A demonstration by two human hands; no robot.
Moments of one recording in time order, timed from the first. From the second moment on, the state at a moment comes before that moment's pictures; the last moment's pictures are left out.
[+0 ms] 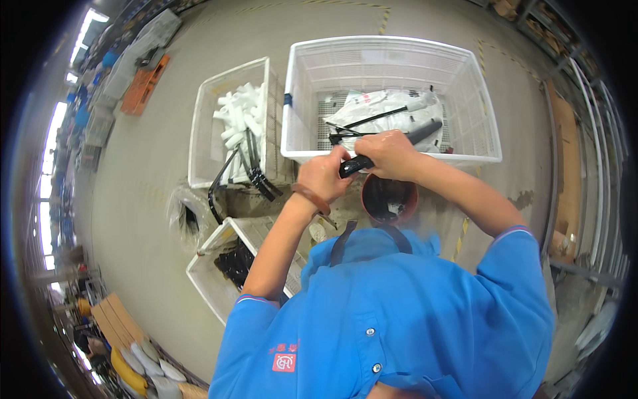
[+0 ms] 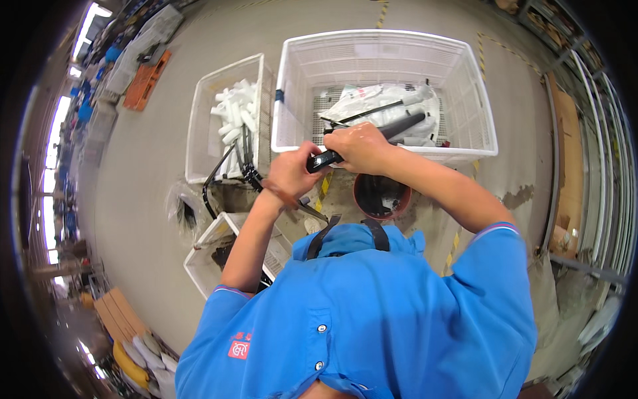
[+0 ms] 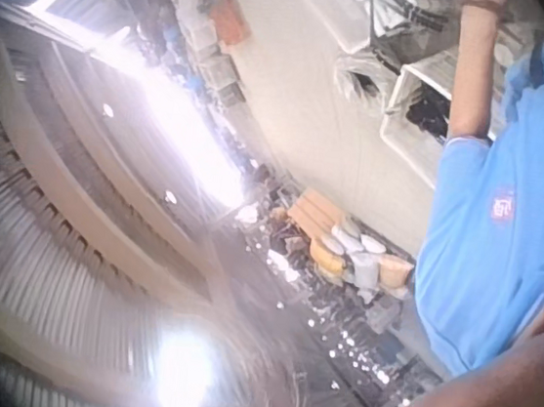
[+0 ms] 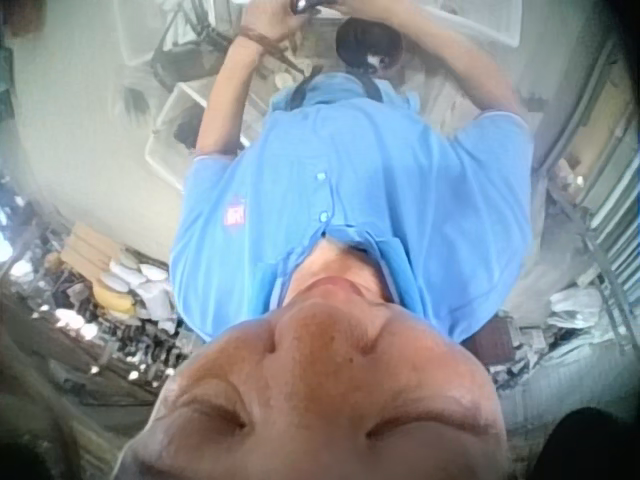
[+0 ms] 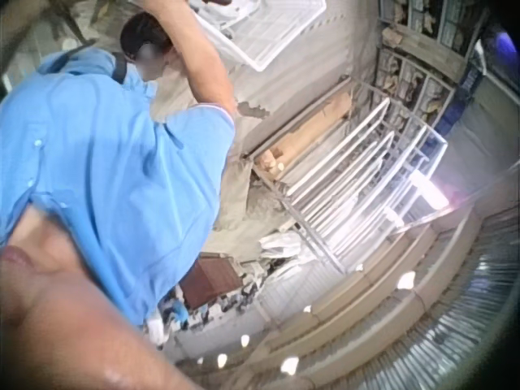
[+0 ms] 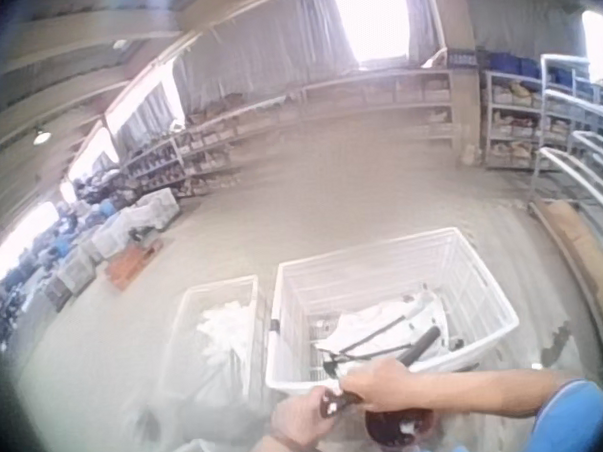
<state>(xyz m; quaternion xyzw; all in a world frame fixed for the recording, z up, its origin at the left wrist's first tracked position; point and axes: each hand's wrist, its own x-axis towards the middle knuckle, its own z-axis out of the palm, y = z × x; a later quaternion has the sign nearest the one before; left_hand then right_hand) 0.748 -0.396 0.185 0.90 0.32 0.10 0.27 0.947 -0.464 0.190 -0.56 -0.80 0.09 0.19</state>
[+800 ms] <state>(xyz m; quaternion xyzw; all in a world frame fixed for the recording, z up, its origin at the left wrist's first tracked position) 0.663 -0.489 0.207 0.65 0.35 0.17 0.65 0.915 -0.426 0.299 -0.42 -0.88 0.24 -0.02</state>
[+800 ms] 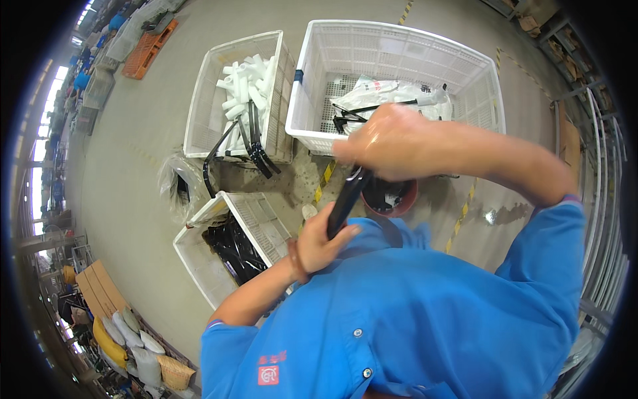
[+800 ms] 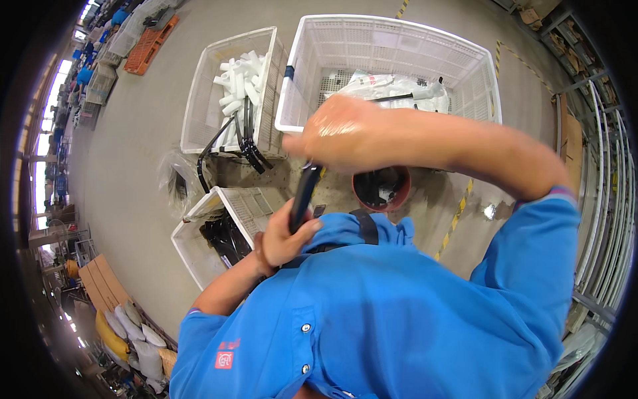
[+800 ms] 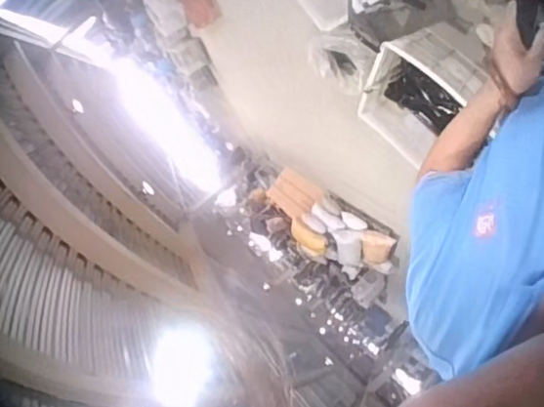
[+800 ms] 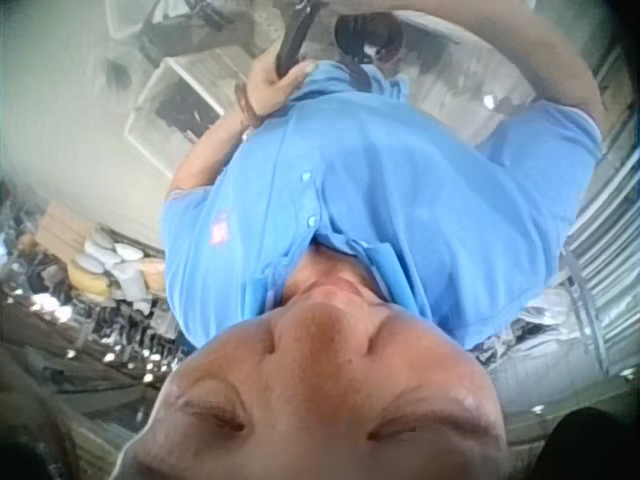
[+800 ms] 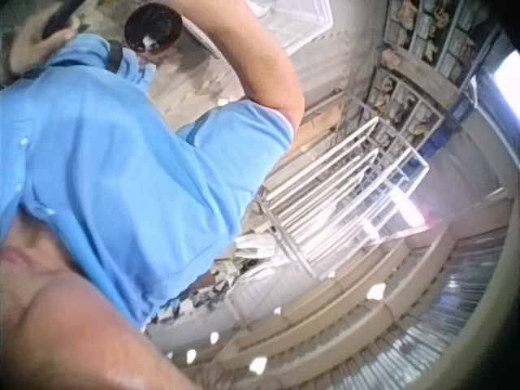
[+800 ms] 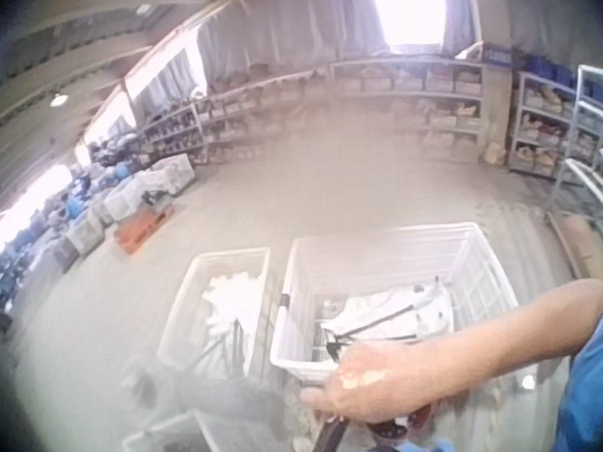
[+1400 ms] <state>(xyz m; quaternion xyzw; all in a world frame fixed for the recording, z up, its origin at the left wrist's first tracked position) 0.608 -0.511 0.167 0.37 0.39 0.11 0.84 0.915 -0.396 0.223 -0.42 -0.86 0.28 0.05</state>
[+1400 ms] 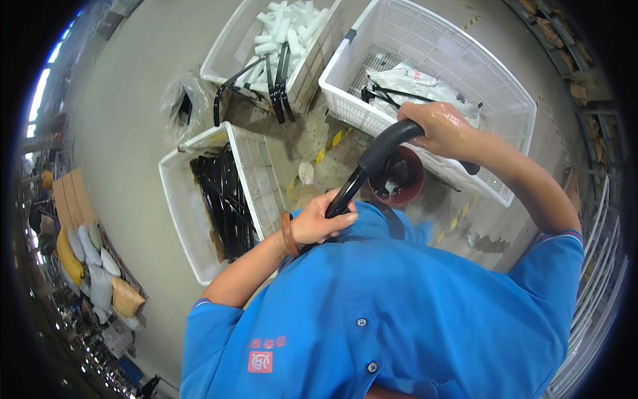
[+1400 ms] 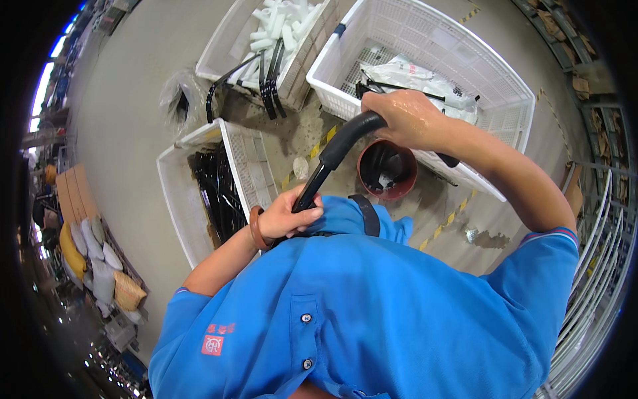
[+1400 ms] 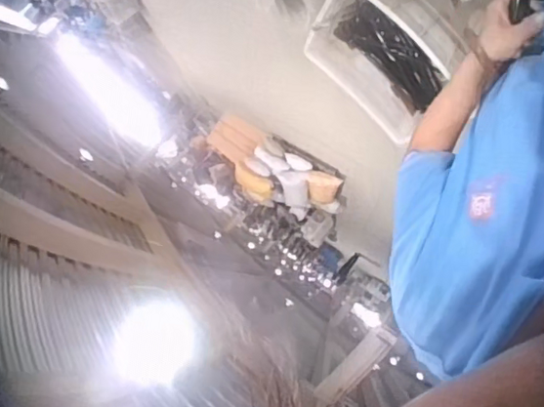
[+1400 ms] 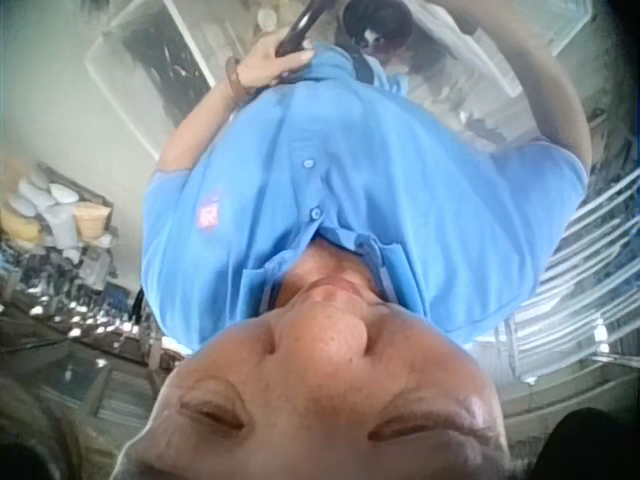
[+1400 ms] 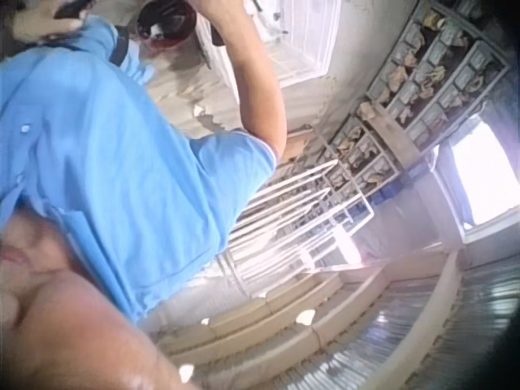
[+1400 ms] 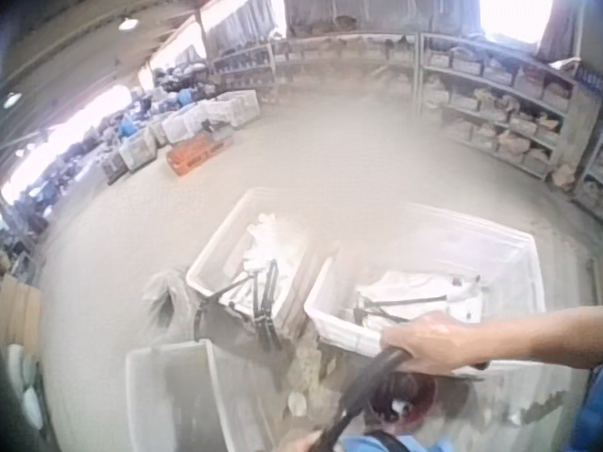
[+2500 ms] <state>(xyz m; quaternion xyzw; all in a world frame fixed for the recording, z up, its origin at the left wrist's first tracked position) 0.404 -0.303 0.100 0.22 0.44 0.19 0.85 0.554 -0.186 0.131 -0.03 -0.97 0.17 -0.16</state>
